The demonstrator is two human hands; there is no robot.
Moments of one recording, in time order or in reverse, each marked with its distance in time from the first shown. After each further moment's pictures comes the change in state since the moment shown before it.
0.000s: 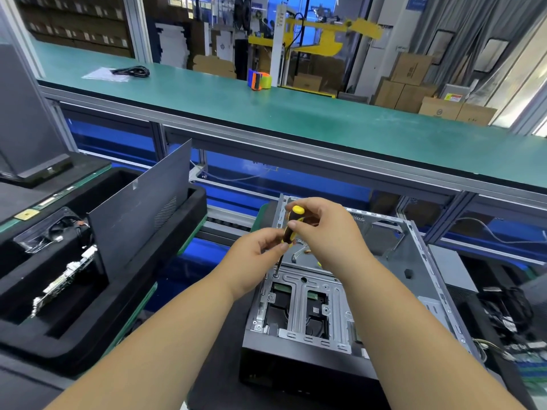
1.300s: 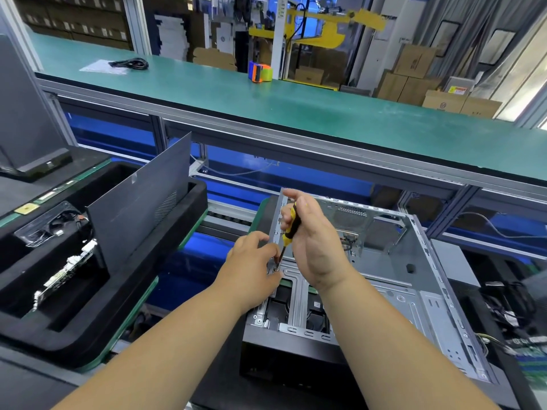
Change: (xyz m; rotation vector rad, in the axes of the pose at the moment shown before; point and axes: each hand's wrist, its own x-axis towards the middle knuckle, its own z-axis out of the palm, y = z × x) left_hand -0.011 -0.034 0.009 0.828 0.044 -0.025; right_hand 0.000 0.022 0.044 0.976 -0.109 0.024
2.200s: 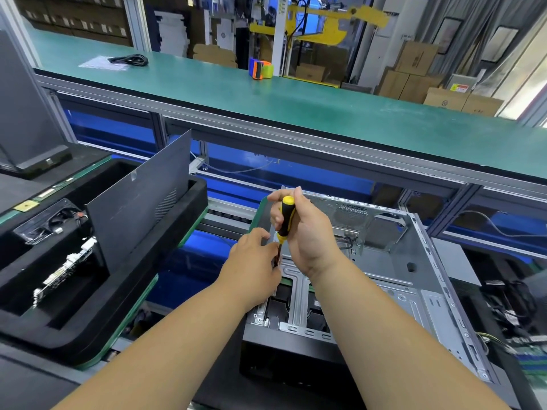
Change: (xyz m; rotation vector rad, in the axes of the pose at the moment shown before) left_hand 0.005 0.007 0.001 0.124 0.012 -0.021; right_hand 0.016 0.001 0.009 0.011 -0.015 0.068
